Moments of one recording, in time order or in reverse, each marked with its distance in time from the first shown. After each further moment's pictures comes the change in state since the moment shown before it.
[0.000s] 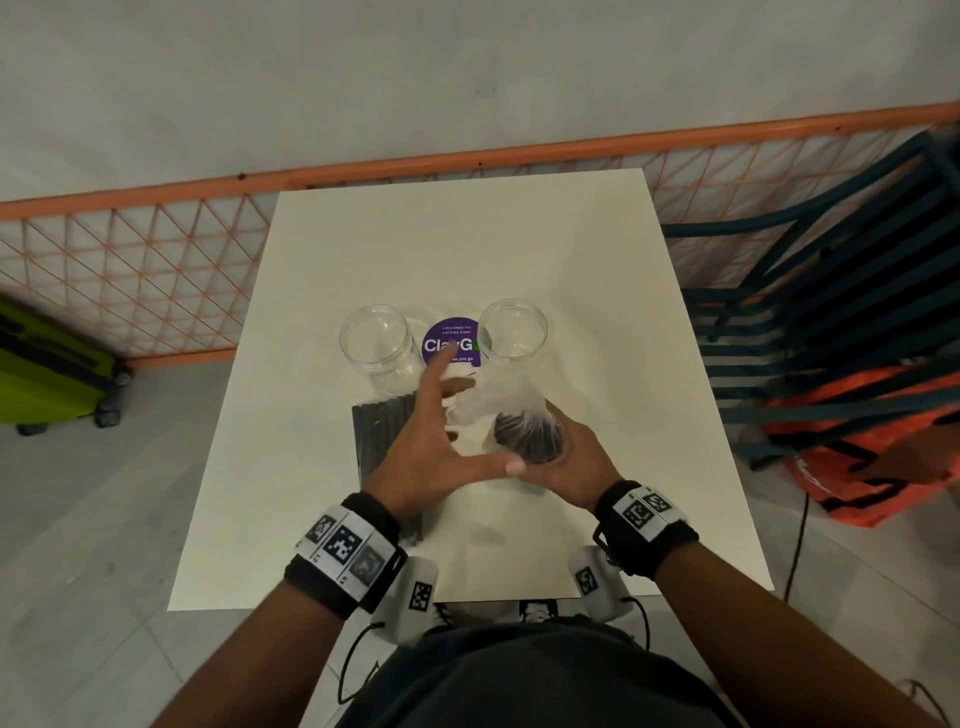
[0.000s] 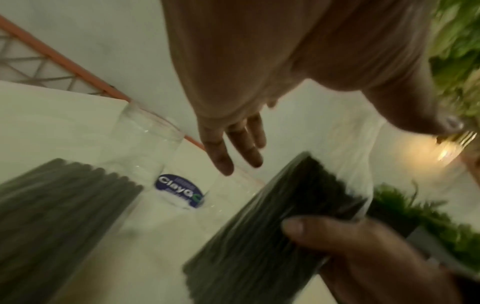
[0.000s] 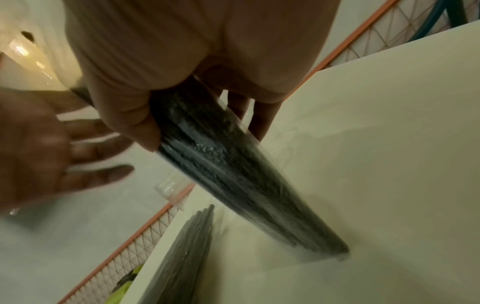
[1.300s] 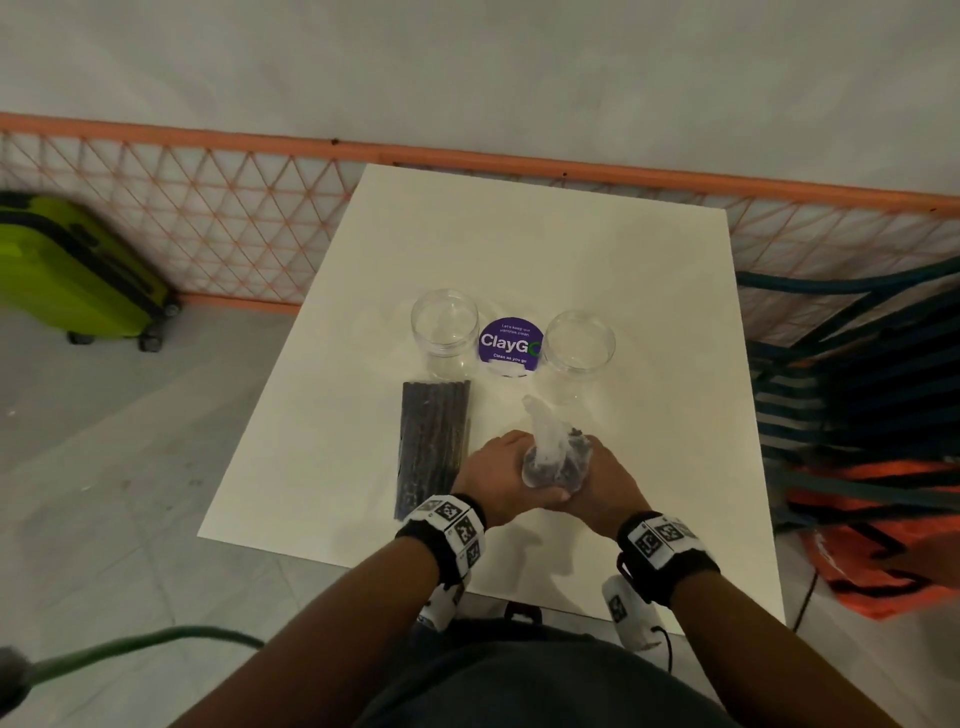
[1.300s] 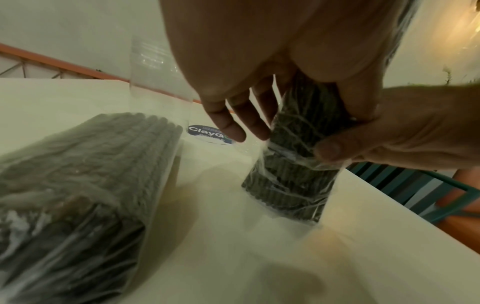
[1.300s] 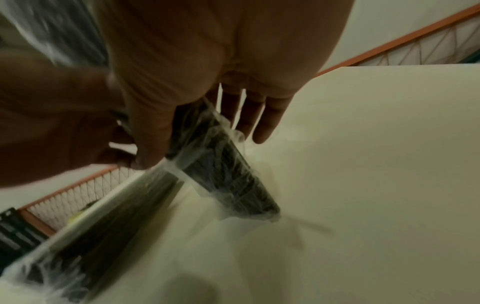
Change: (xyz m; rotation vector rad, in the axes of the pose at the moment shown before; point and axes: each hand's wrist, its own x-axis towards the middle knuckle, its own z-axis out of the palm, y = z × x) left_hand 0.013 -0.078 0.041 0.279 -0.056 -0.161; right_hand 0.023 0.042 0.027 -0.598 -0.199 0.028
